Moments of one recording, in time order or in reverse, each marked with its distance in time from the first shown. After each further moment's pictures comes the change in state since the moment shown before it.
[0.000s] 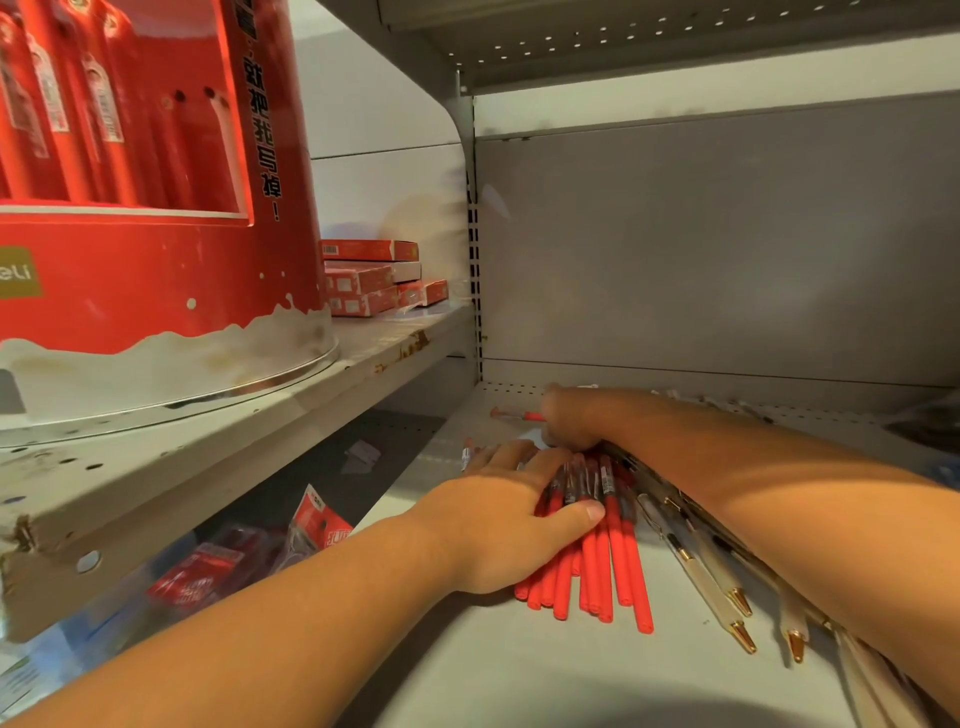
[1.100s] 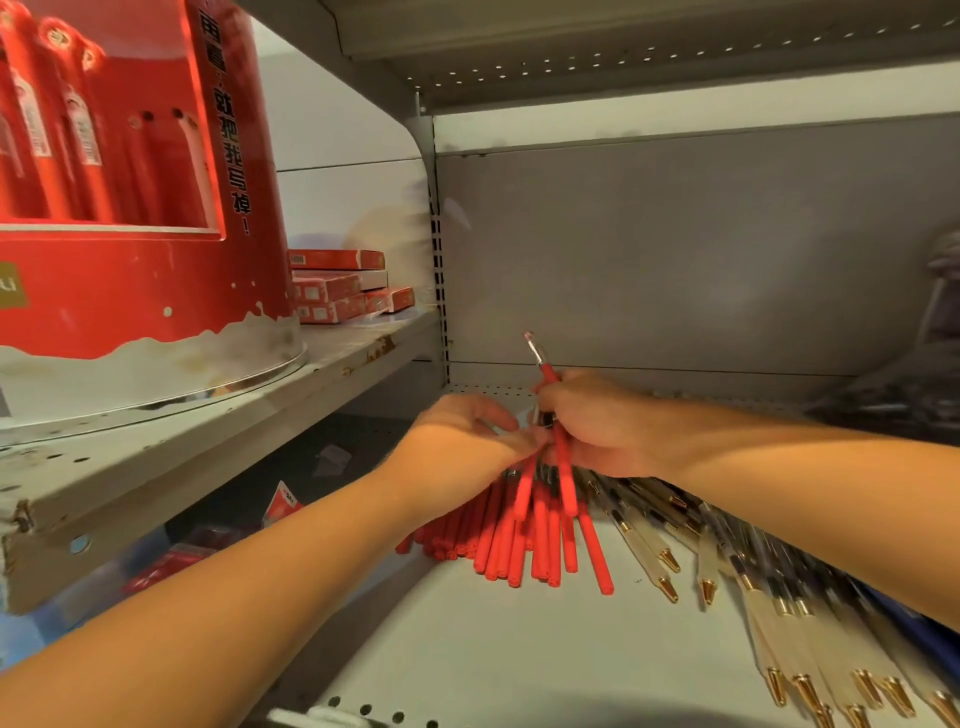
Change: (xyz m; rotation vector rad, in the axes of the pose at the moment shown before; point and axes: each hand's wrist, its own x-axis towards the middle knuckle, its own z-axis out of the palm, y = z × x) left_hand -0.002 0.019 -0.028 -0.650 0.326 -0.133; right_hand -0.094 0.014 -0.012 1.407 0.033 0.024
